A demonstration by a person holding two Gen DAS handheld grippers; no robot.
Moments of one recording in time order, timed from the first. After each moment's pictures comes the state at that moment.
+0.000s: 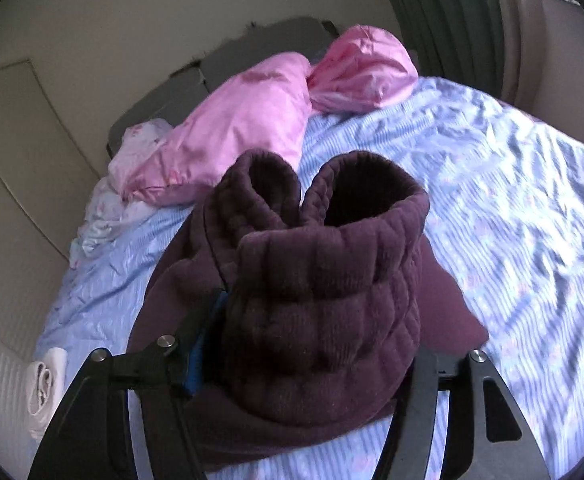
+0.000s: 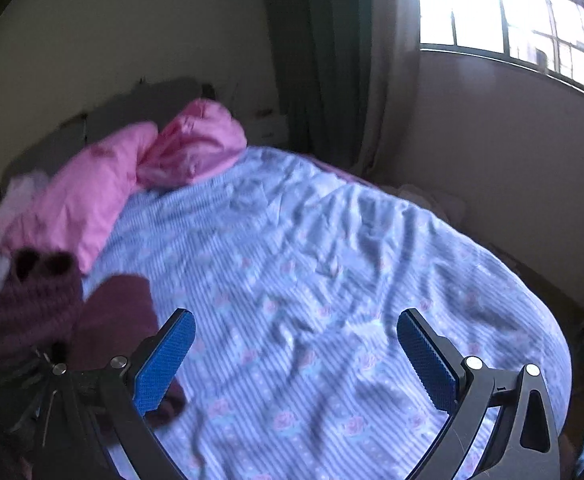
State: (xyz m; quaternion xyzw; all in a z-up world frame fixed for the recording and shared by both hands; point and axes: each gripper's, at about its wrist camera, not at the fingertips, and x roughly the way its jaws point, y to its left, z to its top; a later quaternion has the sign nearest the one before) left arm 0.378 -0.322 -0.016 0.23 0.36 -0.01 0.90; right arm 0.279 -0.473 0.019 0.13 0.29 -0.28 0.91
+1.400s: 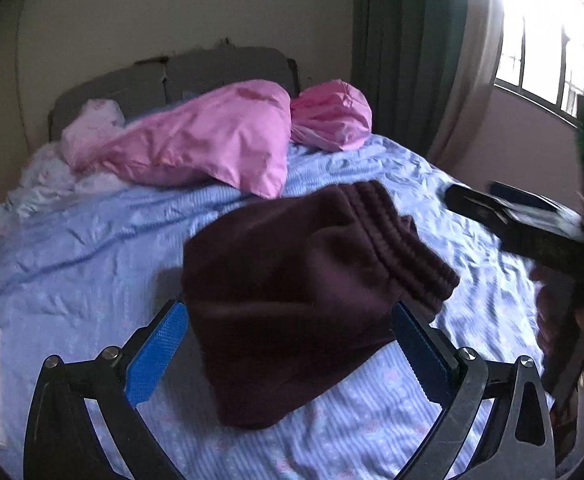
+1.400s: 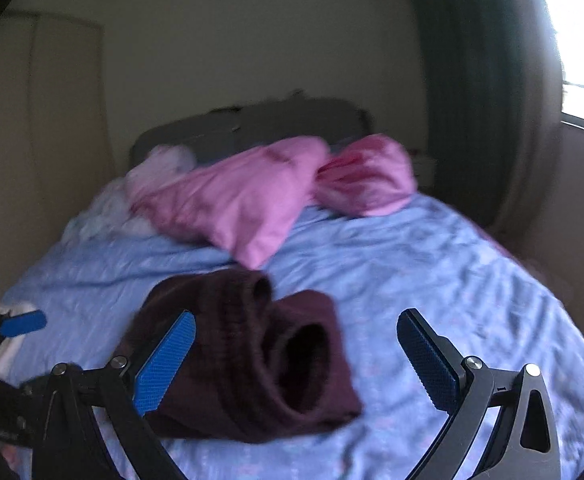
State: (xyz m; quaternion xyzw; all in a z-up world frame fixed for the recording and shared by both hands) left arm 0.329 -0.128 0.033 0.07 0.34 -0.19 0.92; right arm 0.318 -0.337 0.063 0.04 0.26 -0.02 0.96
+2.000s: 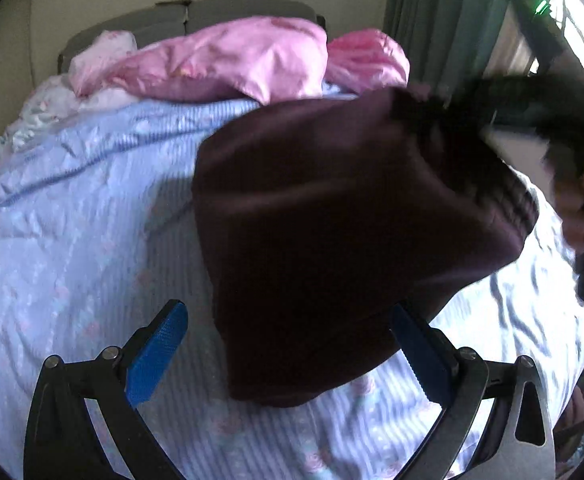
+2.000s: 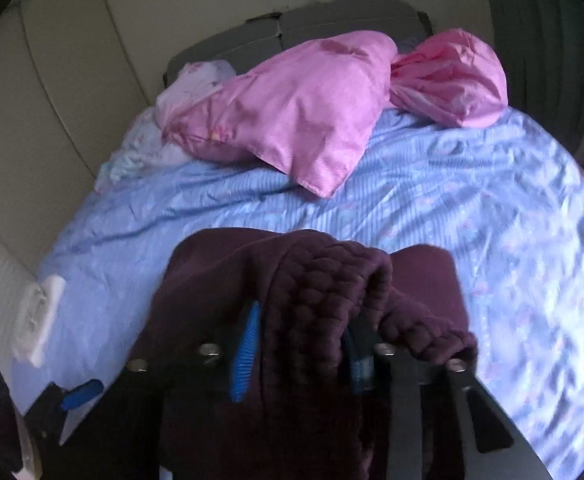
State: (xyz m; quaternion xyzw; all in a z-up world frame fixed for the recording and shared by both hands) left arm 0.354 -0.102 -0.064 0.03 0.42 -0.17 0.89; right arm 0.444 -0.303 -0.003 0.08 0.42 0.09 0.90
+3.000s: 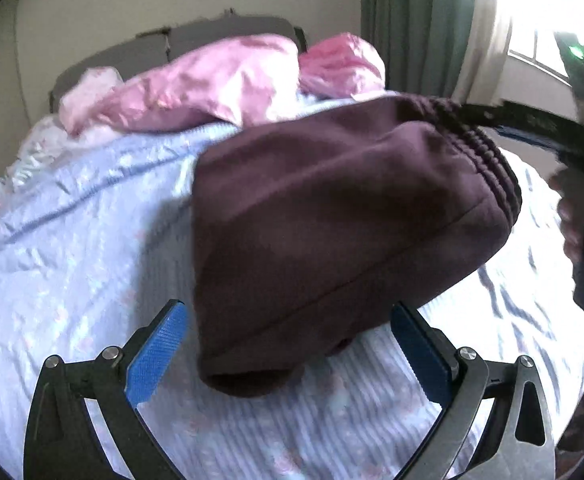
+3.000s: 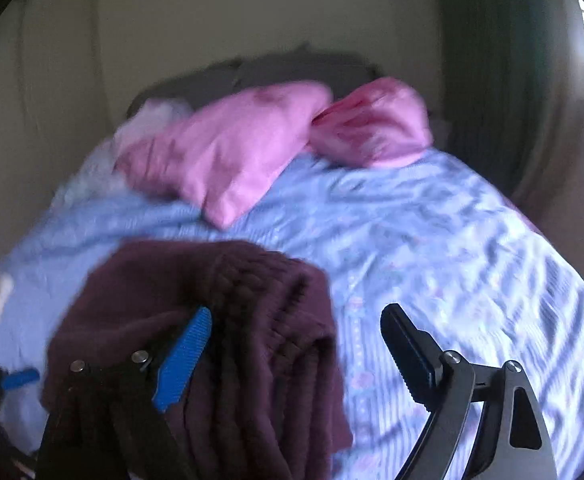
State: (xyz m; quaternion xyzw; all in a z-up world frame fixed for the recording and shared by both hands) left arm 0.319 -0.134 -0.050 0.09 0.37 -0.17 0.91; right arm 0.376 -0.382 -0.003 0.05 0.31 -0.03 0.95
